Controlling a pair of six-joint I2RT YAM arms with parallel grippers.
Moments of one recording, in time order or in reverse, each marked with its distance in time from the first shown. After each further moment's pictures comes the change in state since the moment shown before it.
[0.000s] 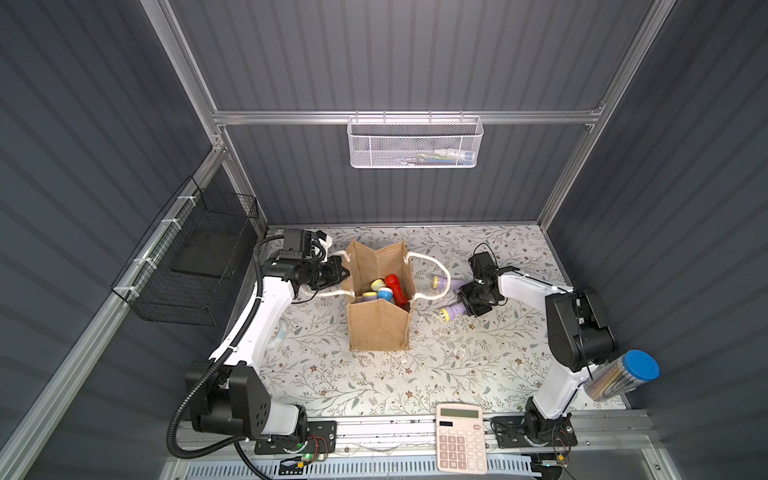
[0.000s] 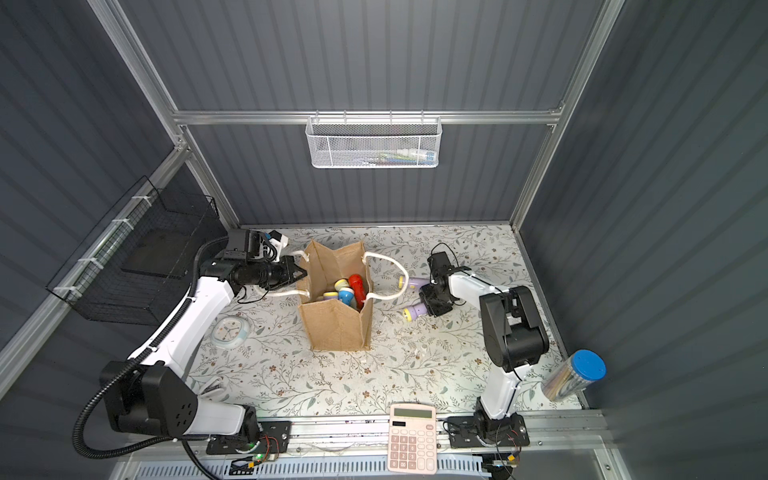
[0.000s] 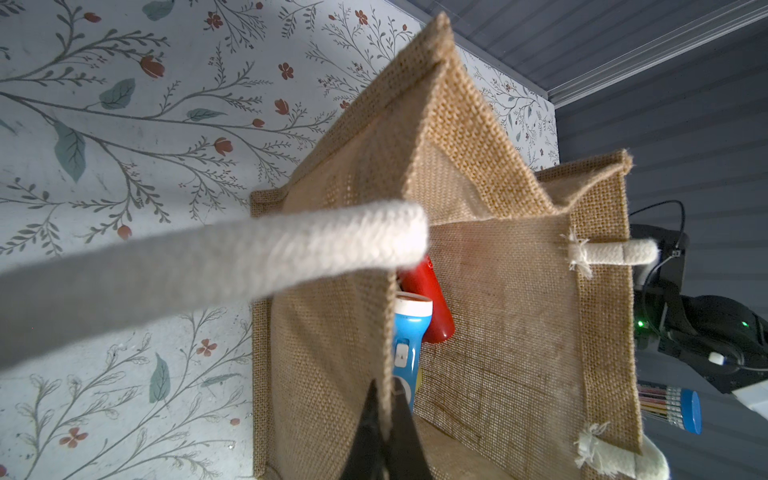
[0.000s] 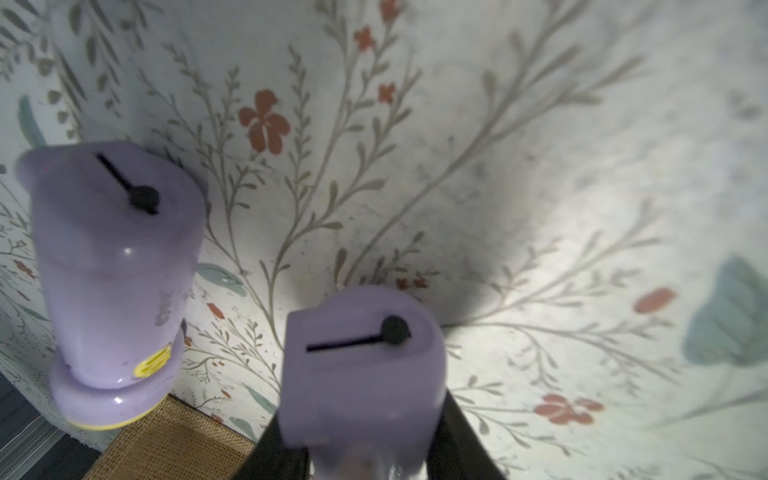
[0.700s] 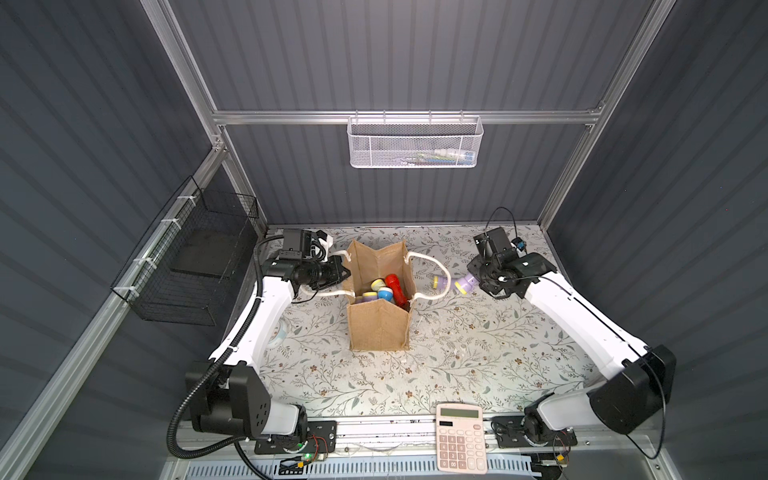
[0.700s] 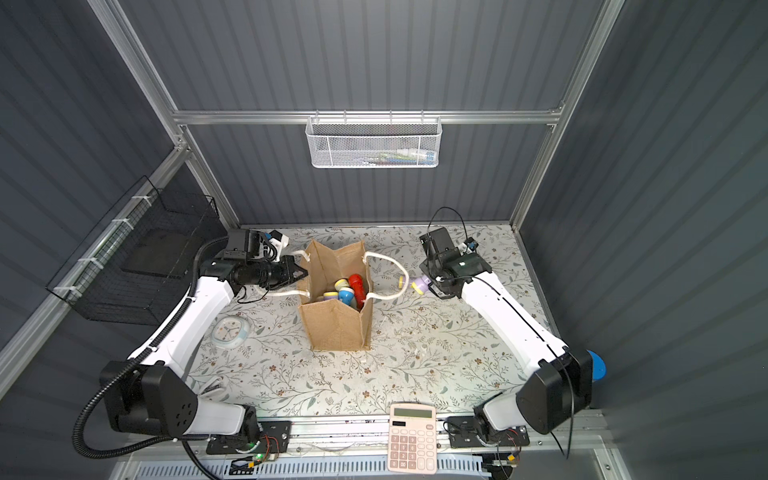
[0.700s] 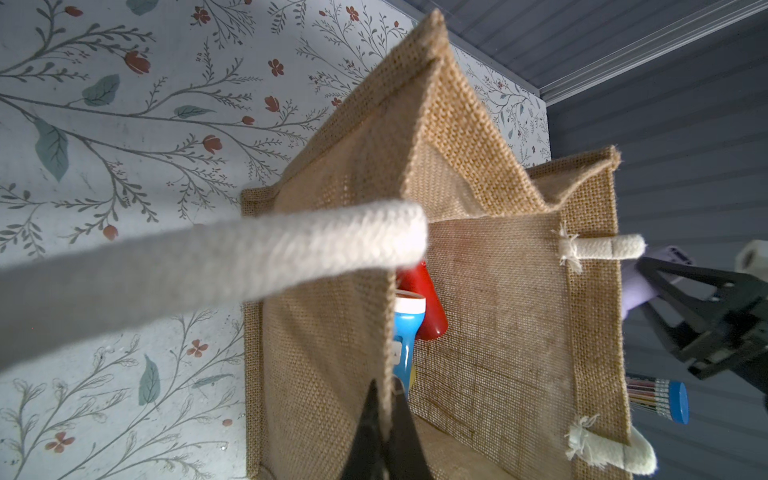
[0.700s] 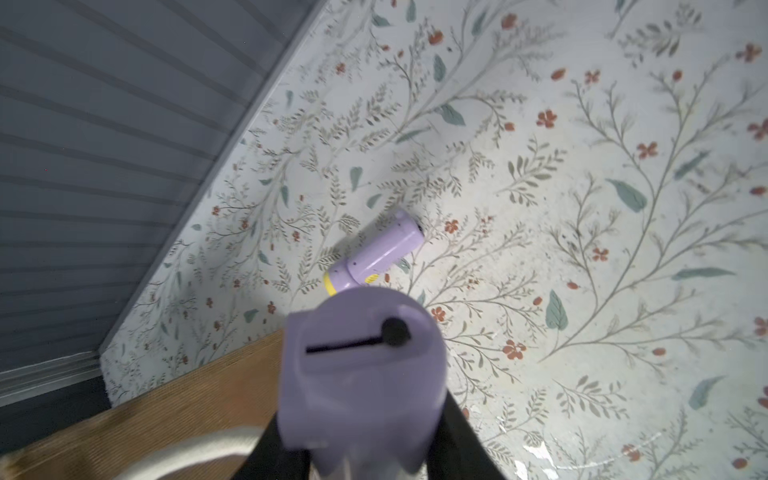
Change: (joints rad) left arm 0.000 -0.002 0.000 0.001 0.023 -0.001; right arm 0.197 -0.377 0.272 -0.251 0.497 -0.248
